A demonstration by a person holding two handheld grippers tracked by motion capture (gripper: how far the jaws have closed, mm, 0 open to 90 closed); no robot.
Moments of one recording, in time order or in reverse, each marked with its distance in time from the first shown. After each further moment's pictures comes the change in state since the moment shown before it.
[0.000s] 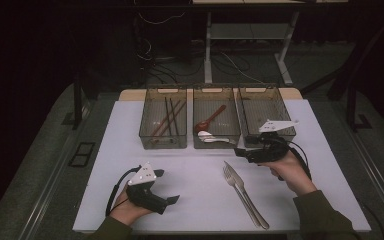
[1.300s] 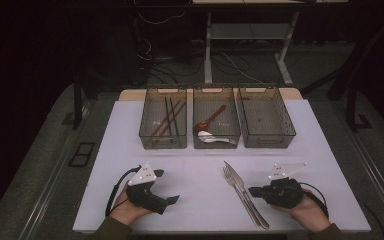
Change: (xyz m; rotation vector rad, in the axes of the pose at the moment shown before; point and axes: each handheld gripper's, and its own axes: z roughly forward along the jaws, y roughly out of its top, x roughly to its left) left arm 0.000 0.000 0.000 0.003 0.003 0.005; right arm 0.050 -0.086 -0.035 0.187 0.097 -0.080
